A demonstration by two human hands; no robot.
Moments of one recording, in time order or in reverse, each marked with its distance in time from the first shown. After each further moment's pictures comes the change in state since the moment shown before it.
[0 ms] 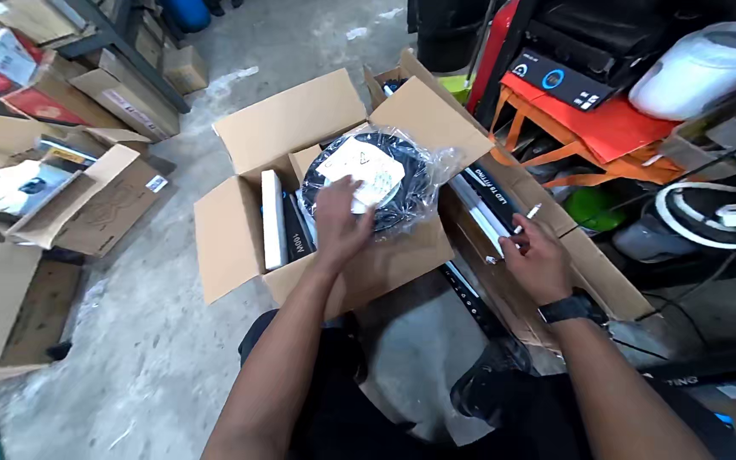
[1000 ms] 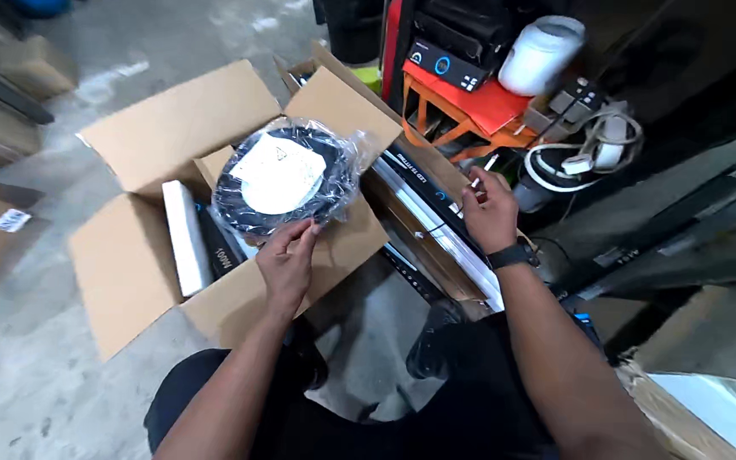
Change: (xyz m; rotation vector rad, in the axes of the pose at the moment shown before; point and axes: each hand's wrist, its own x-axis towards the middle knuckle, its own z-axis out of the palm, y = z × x) left_hand -0.049 0.041 0.044 -0.715 0.254 -0.035; right_hand 0.014 0.008 -0.058 0.009 0.248 0.046
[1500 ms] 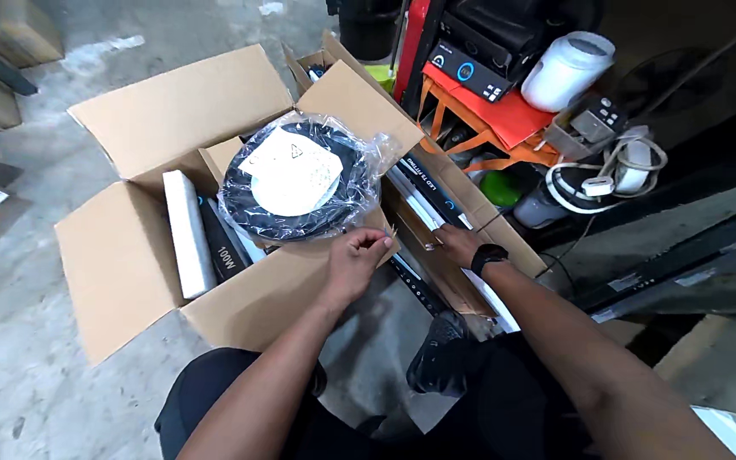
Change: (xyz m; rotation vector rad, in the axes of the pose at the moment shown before) left_hand 0.010 0.012 0.048 -0.289 -0.373 -0.412; right_hand 0.001 0.065 0.082 -0.644 -0.901 -0.142
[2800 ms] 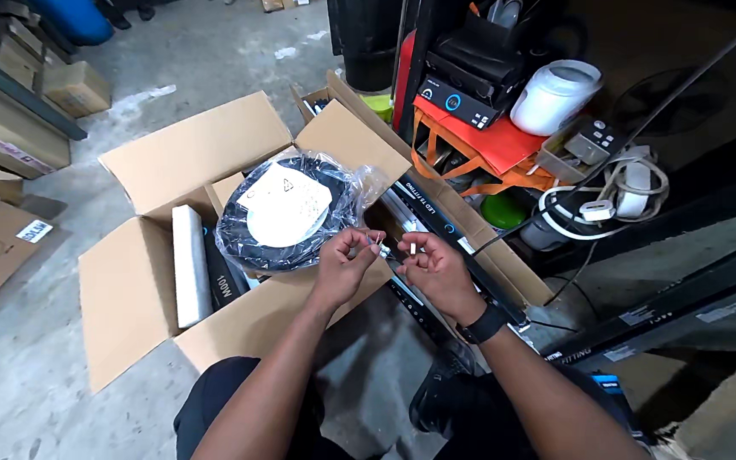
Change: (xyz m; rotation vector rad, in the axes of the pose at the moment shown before) left_hand 0.043 0.011 0.014 -0.055 -0.043 0.222; right_hand -0.067 -0.103 -0.080 1.357 0.423 -0.150
